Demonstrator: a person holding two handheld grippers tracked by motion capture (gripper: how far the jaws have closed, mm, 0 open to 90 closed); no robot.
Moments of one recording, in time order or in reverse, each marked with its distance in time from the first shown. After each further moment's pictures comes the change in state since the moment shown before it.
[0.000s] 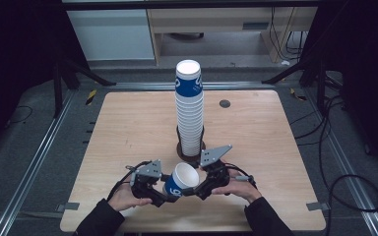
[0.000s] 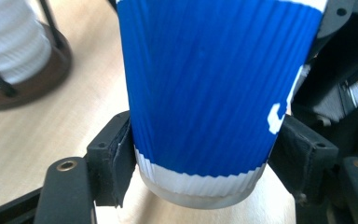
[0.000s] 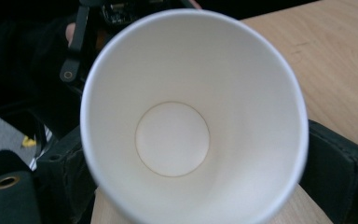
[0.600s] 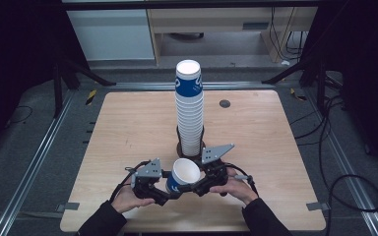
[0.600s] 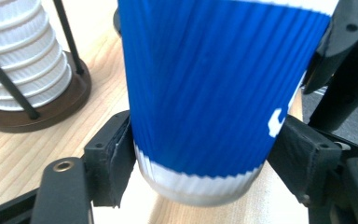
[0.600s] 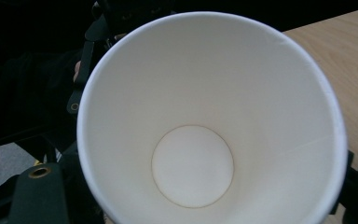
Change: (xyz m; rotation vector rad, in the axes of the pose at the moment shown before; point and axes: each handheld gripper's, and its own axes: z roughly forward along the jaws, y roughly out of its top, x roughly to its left) left arm -0.007 0.003 0.003 -0.063 0.071 0.010; right arm 0.000 0.002 0.001 -0.092 0.030 0.038
